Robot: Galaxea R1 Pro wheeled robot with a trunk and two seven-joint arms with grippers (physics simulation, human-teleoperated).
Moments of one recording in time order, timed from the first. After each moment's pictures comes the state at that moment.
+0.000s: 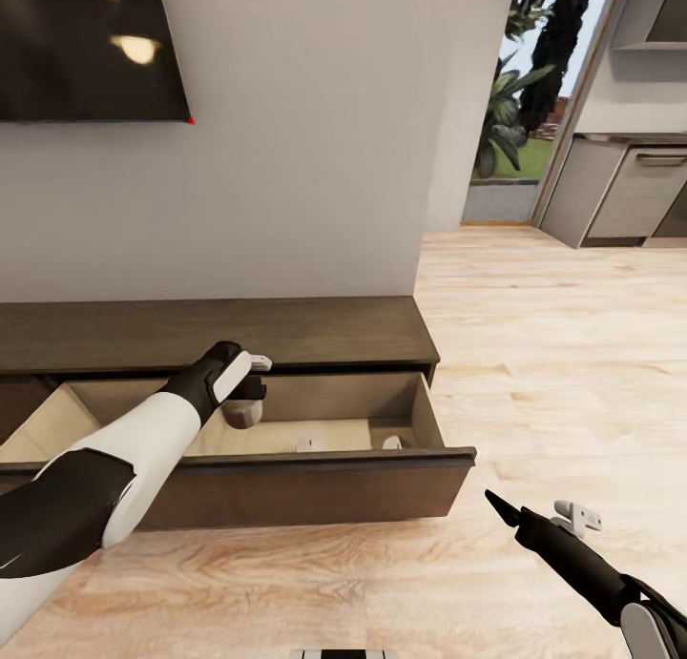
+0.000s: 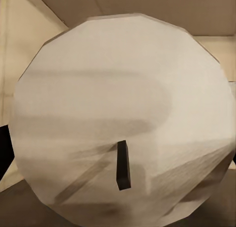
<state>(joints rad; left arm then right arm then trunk) -1.24 0.00 -0.35 -0.37 0.52 0.87 0.41 -0.04 -0.09 -0.36 -1.56 -0.49 0.58 0.42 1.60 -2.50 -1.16</state>
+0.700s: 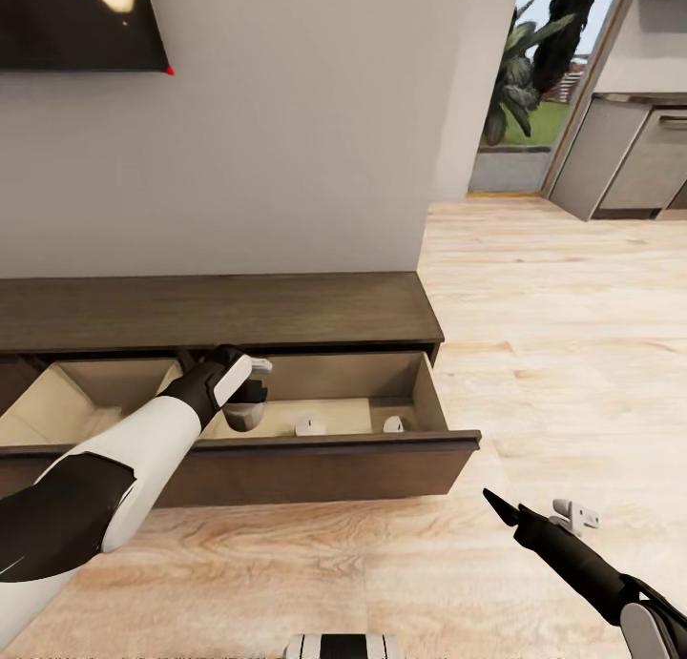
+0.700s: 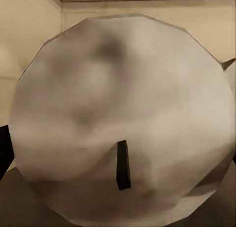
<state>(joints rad) -1.22 -0.01 -0.35 -0.37 0.52 0.85 0.41 -0.04 -0.09 -0.36 -1.57 -0.49 0.58 0.45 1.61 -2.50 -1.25</state>
